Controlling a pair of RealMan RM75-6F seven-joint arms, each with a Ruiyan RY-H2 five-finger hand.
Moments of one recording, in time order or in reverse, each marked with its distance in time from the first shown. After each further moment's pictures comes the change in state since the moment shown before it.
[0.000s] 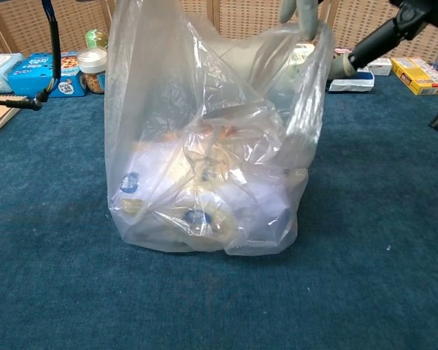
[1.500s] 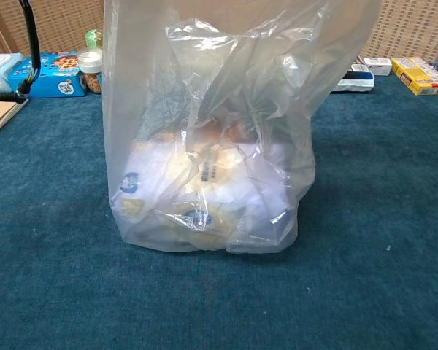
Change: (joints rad) left arm 0.024 0.055 0.029 -0.048 0.047 0.068 0.154; right arm -0.021 0.069 0.178 -0.156 0.209 0.101 0.328
